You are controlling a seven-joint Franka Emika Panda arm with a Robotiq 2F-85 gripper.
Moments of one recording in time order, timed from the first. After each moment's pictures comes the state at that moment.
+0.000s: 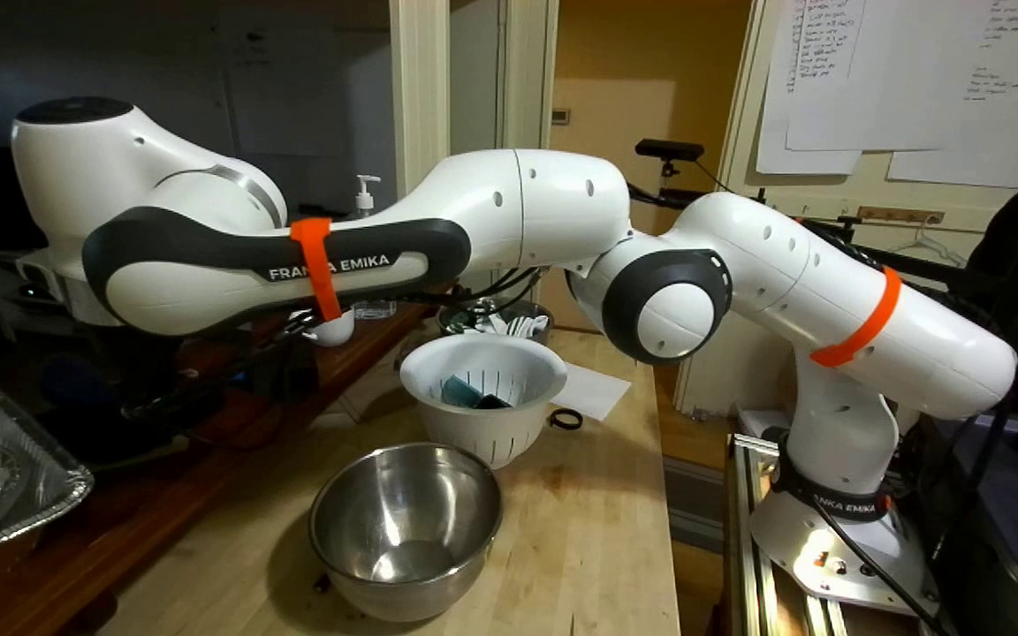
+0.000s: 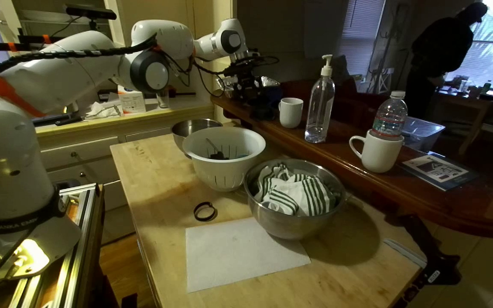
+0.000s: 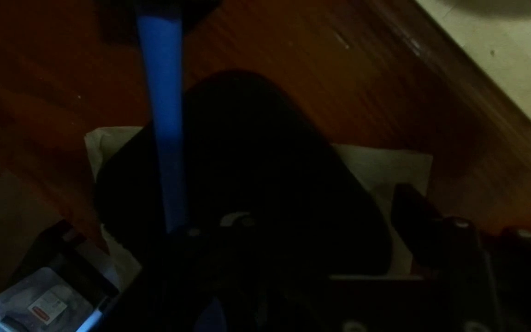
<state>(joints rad) 0.53 1.11 0.02 -0.50 -0.31 1.78 -0.30</state>
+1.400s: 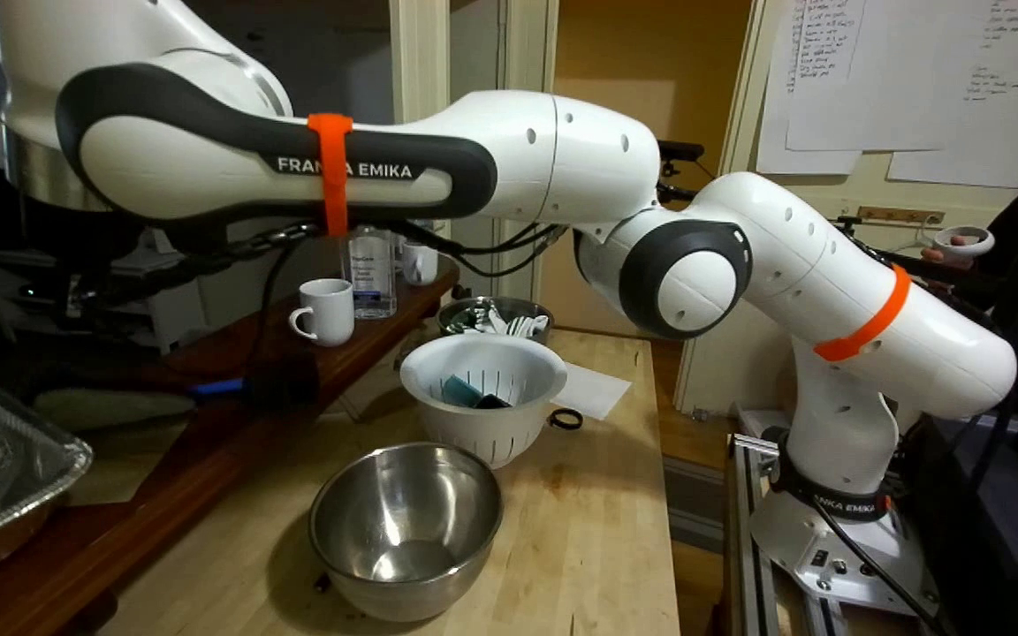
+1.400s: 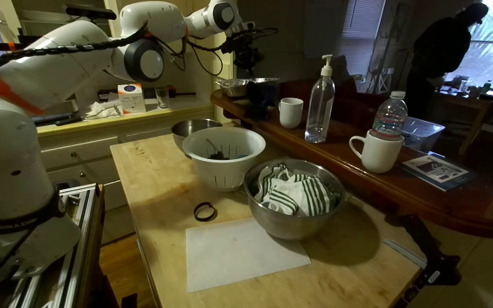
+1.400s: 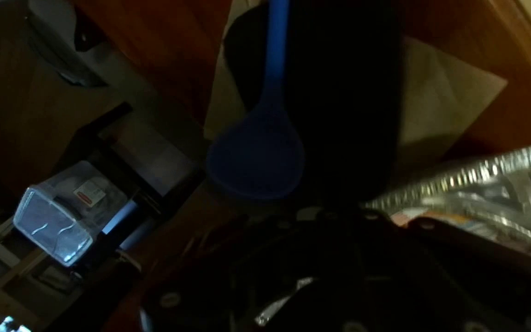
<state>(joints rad) 0.55 1.01 0.03 -0.44 -0.29 1.87 -0.36</state>
